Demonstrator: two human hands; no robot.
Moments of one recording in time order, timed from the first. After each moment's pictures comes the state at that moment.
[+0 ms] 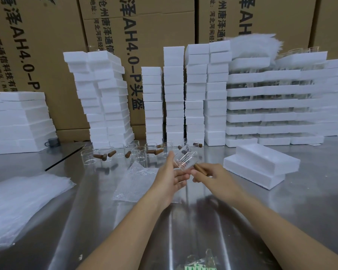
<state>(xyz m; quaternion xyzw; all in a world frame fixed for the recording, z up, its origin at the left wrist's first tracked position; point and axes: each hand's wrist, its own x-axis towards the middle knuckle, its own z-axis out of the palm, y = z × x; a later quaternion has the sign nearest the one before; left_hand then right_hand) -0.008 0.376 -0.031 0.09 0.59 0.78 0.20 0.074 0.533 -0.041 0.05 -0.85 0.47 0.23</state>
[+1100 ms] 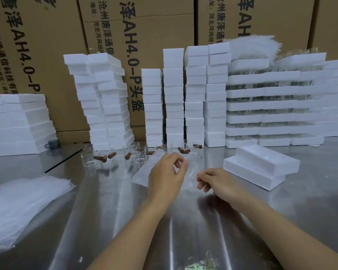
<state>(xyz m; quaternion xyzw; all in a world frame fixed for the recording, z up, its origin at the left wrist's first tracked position) 0.000 0.363 -0.034 0.31 0.80 0.43 -0.28 0.076 0.533 -0.037 -0.11 -0.83 0.53 0.15</state>
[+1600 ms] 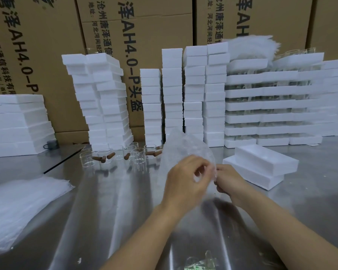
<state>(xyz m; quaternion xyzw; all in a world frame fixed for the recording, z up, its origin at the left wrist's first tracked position) 0.047 0.387 -0.024 0.46 0.69 0.47 -0.30 0.081 0.544 -0.030 -0.11 -0.76 0.62 0.18</state>
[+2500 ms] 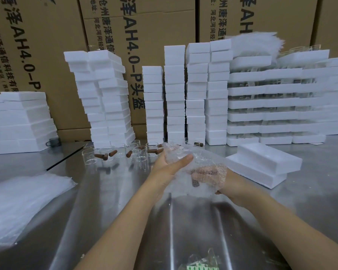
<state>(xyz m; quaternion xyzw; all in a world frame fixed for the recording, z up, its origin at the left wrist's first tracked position) -0.001 0.350 -0.012 0.26 0.64 0.71 0.13 0.091 0.535 -0.026 0.04 -0.80 0.59 0.09</state>
